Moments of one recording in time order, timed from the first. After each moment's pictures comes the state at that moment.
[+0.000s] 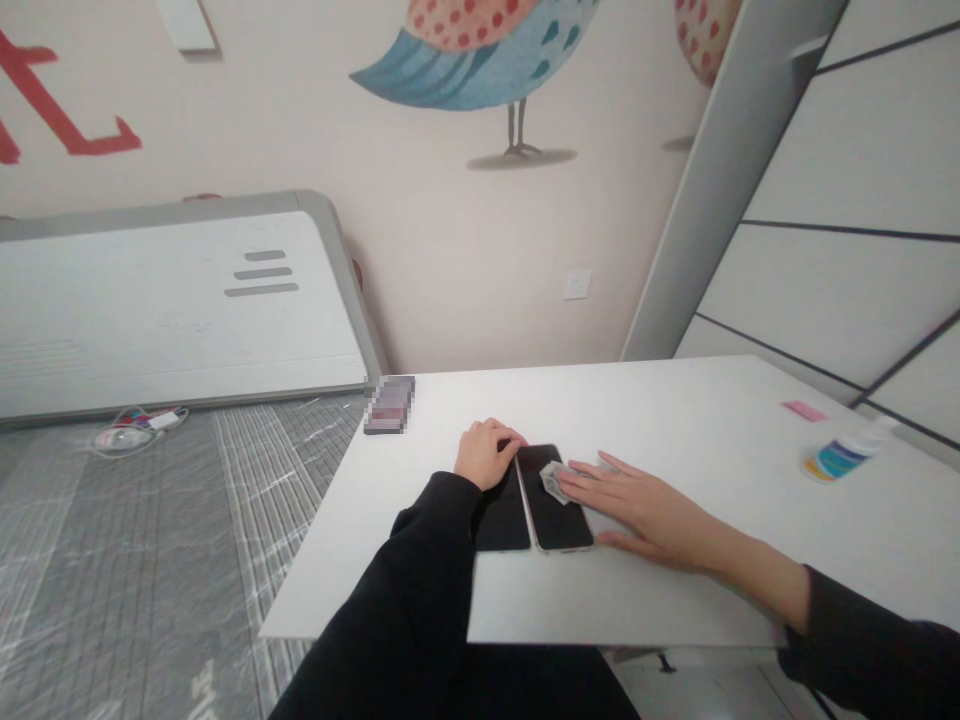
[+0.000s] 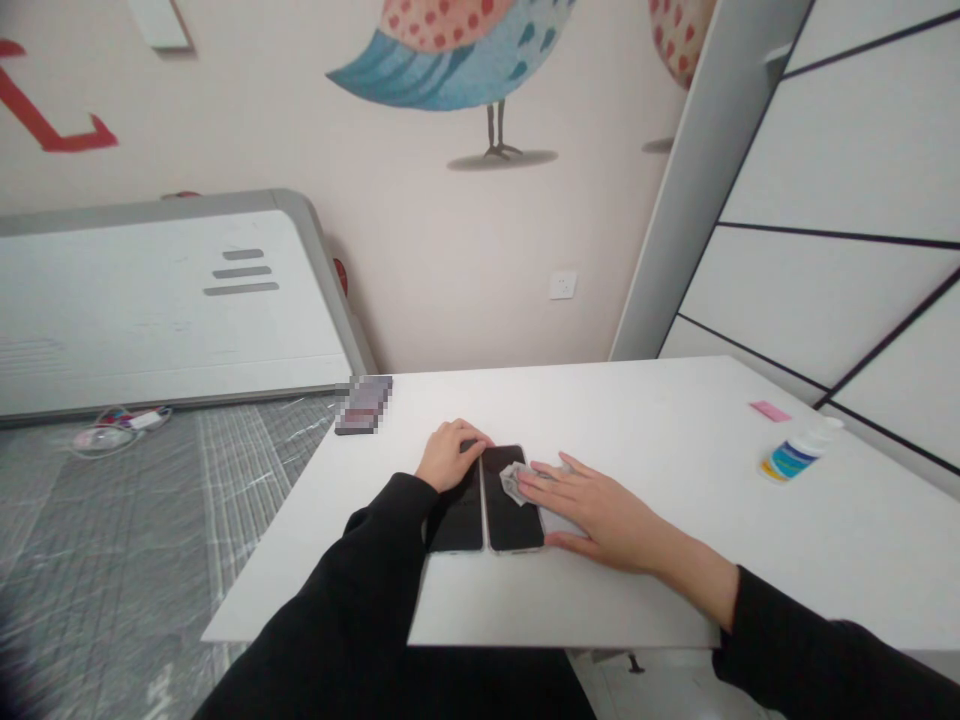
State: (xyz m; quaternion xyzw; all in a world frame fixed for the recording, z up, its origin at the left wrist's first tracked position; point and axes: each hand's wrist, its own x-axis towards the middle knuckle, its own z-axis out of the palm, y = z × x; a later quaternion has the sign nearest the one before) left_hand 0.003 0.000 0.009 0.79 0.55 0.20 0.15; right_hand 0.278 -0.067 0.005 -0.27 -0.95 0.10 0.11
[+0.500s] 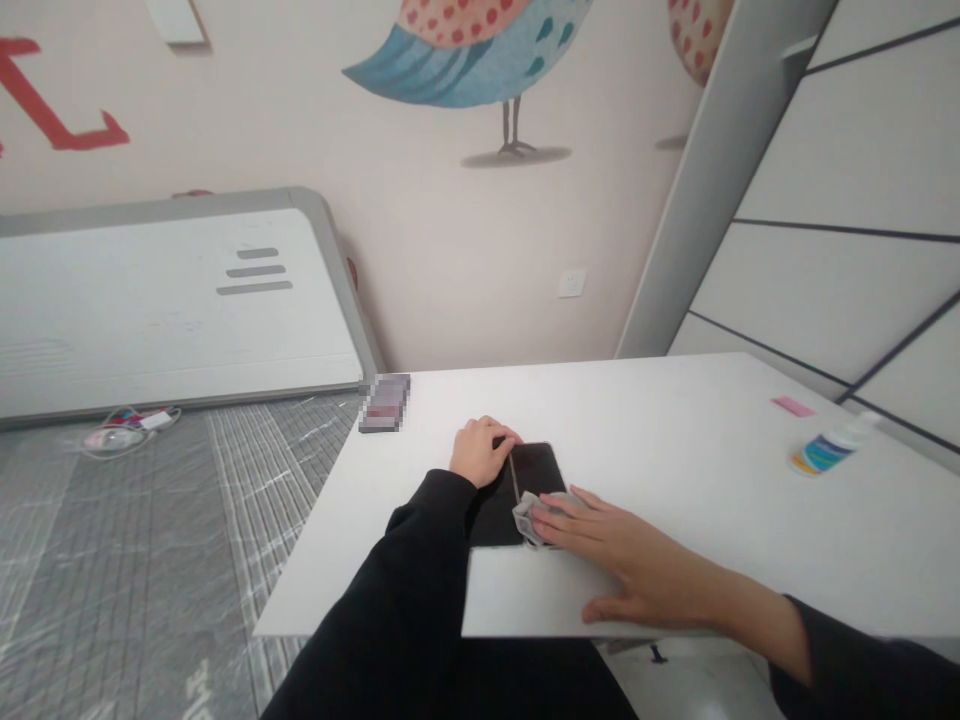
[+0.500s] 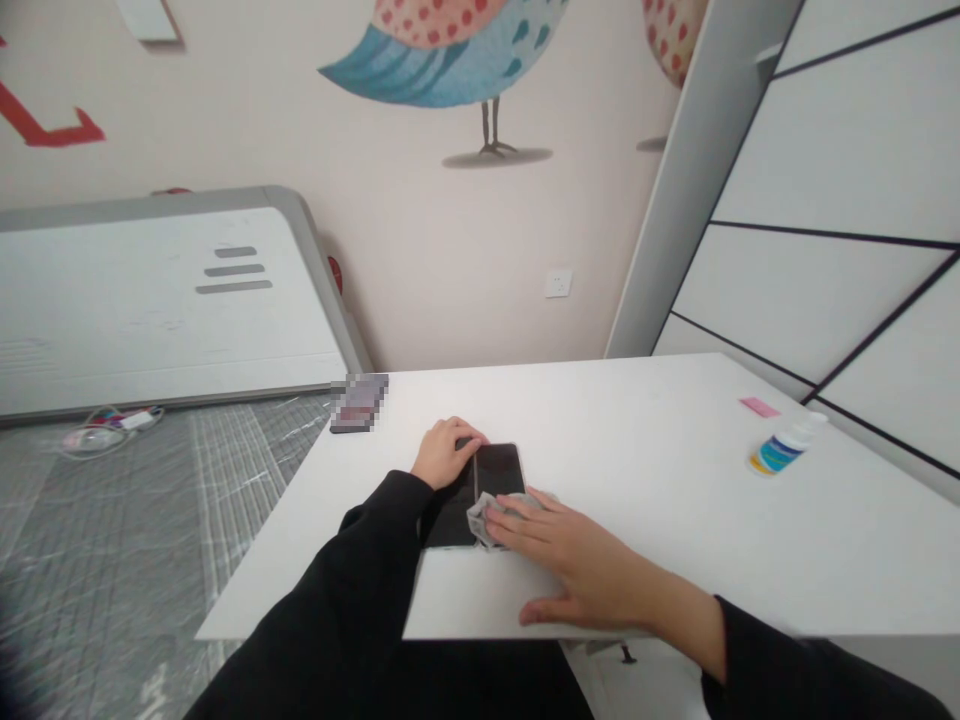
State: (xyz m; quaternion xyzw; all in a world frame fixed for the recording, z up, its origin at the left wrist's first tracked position) left_hand 0.004 0.000 0.008 0.79 0.55 0.21 0.15; right_hand 0.249 -0.103 0.019 -0.26 -0.94 0.23 0.07
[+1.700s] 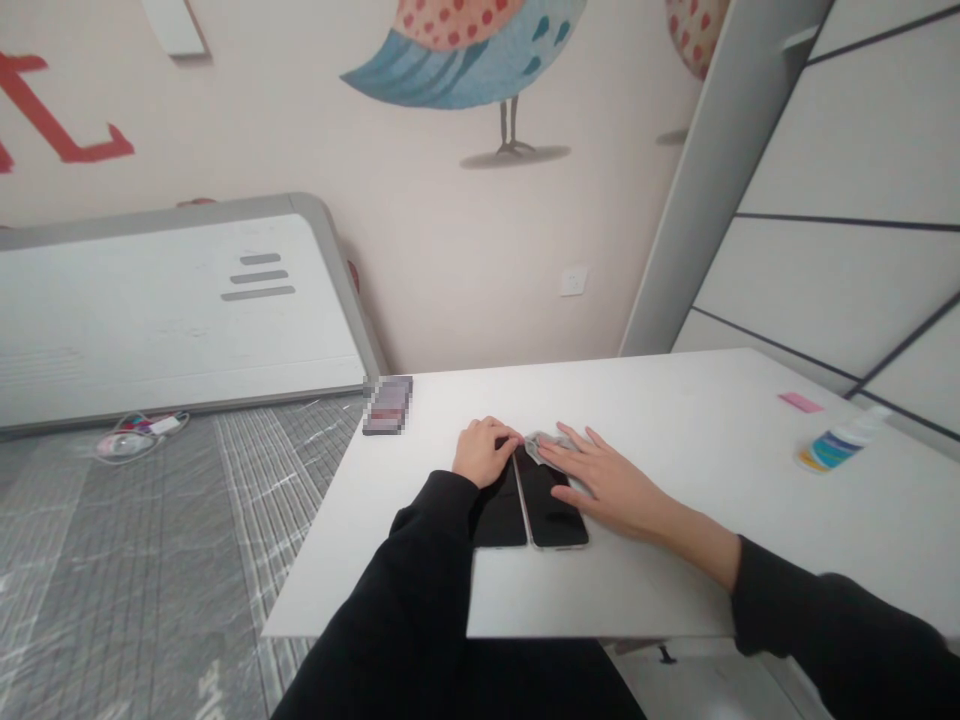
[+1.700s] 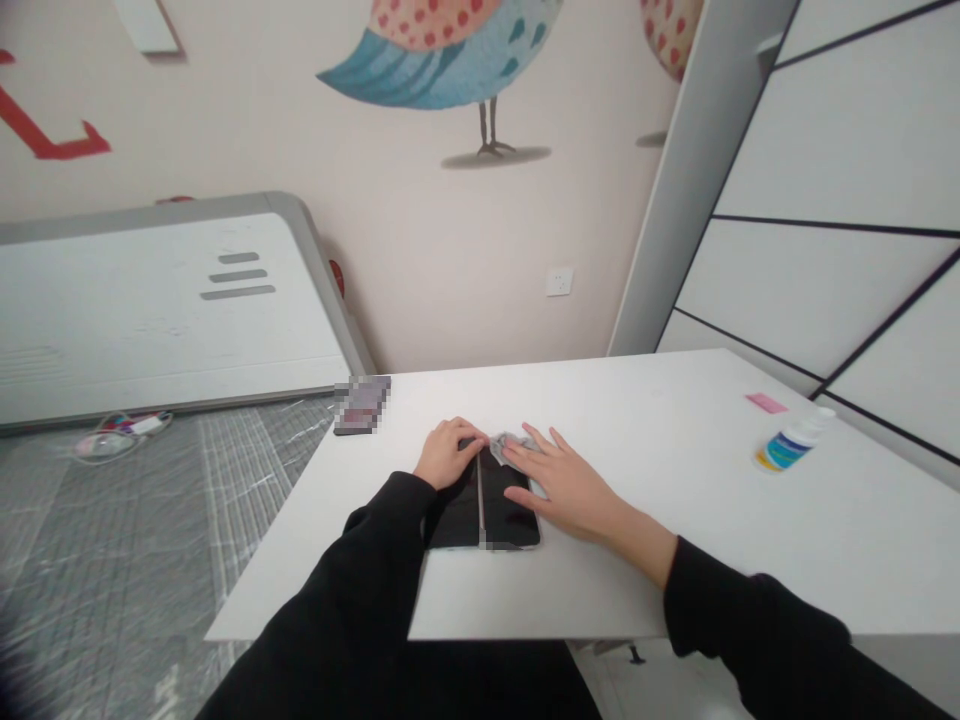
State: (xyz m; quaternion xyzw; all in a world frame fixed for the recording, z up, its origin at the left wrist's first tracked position) left_hand 0.002 -0.001 0.010 0.80 0.55 0.20 0.14; right_hand 0.235 -0.050 0.011 -0.42 -0.90 0.10 0.11
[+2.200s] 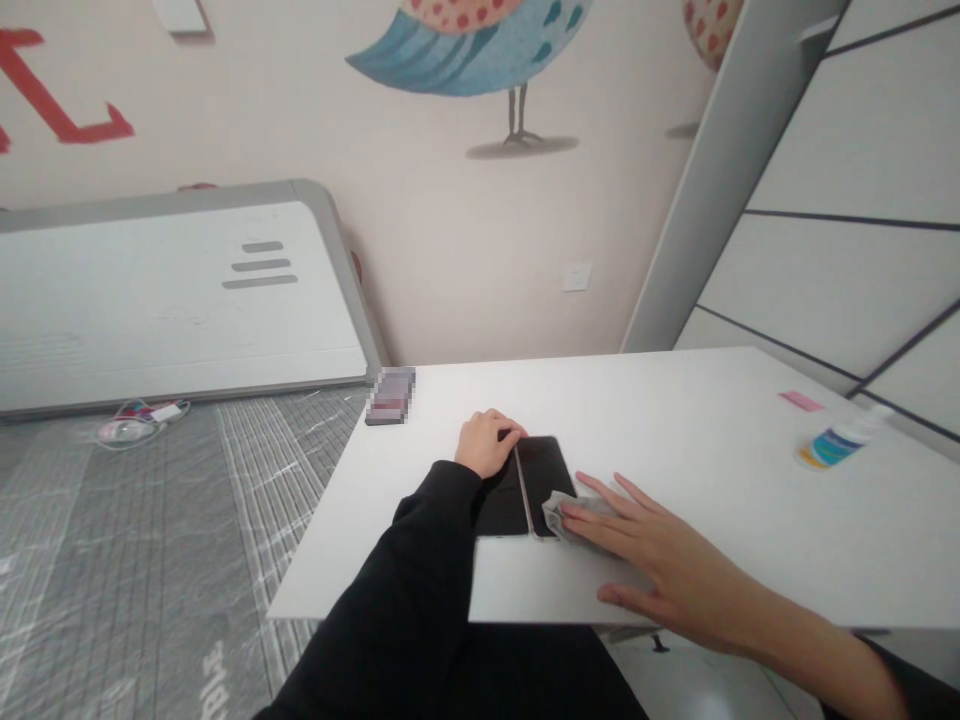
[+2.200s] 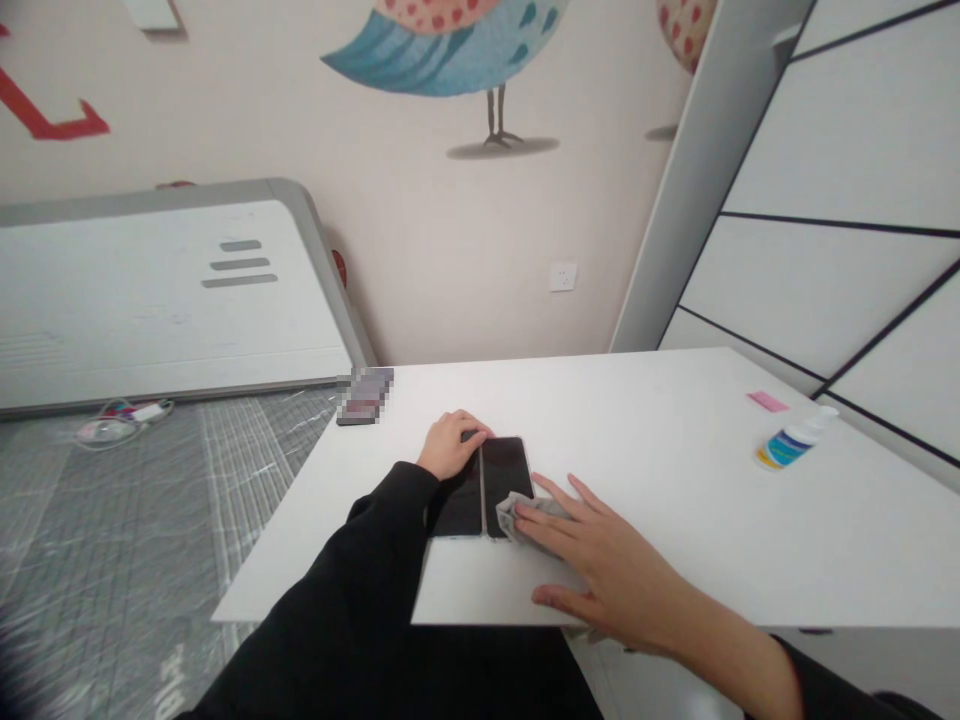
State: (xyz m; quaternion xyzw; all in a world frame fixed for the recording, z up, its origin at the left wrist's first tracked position) left_hand 0.003 0.000 0.010 0.80 0.54 0.20 0.15; right_hand 0.263 -0.129 0.019 -0.35 -0.92 0.15 0.10
